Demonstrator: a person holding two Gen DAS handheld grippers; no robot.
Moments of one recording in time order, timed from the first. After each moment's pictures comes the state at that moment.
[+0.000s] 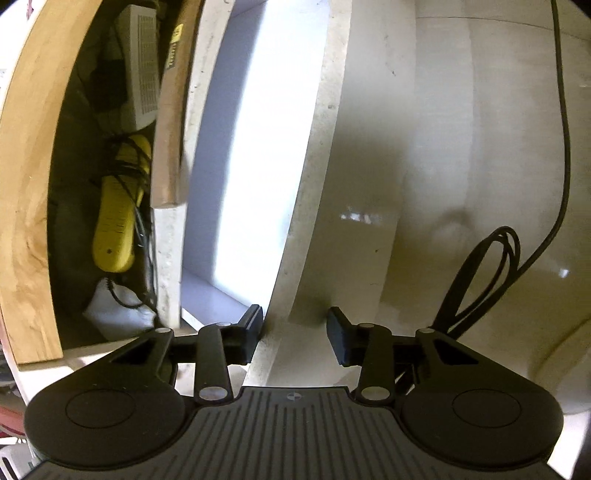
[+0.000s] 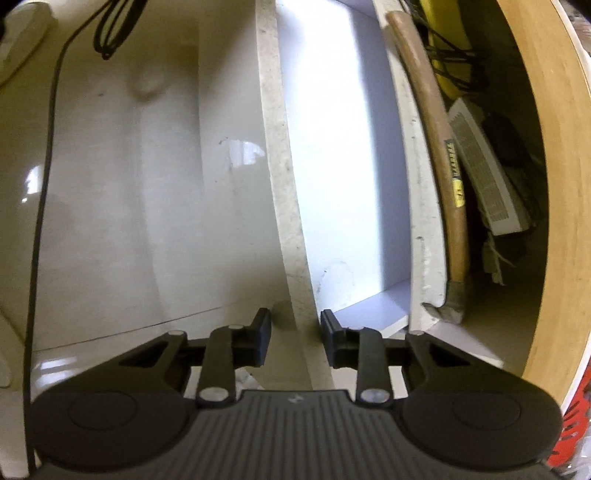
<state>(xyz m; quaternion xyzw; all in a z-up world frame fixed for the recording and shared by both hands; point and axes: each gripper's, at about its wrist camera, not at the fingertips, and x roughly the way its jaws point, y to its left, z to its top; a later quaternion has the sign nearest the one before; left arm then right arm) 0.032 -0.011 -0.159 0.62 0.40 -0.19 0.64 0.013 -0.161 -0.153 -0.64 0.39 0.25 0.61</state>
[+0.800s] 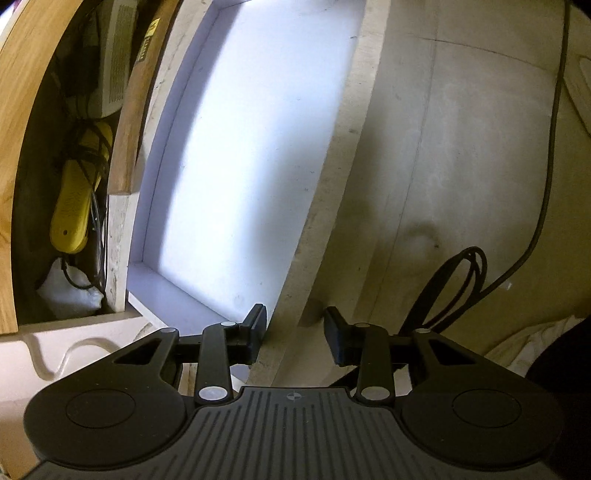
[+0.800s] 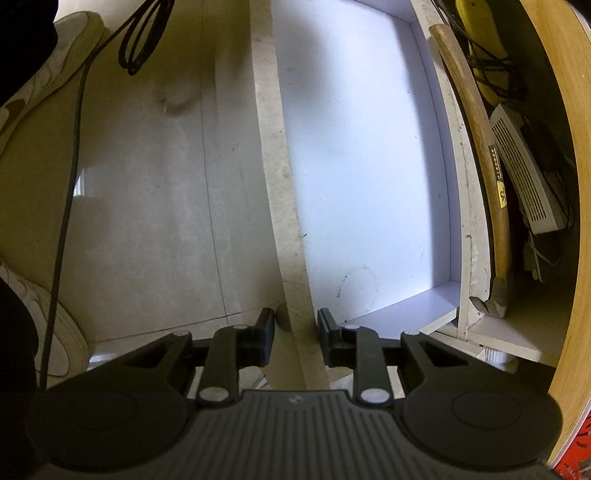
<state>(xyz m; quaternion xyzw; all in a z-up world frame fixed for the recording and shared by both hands) 0.013 -0.007 -0.150 0.55 0.46 -0.23 0.65 -0.019 -0.160 -0.144 -0.60 0.44 0.29 0.60</state>
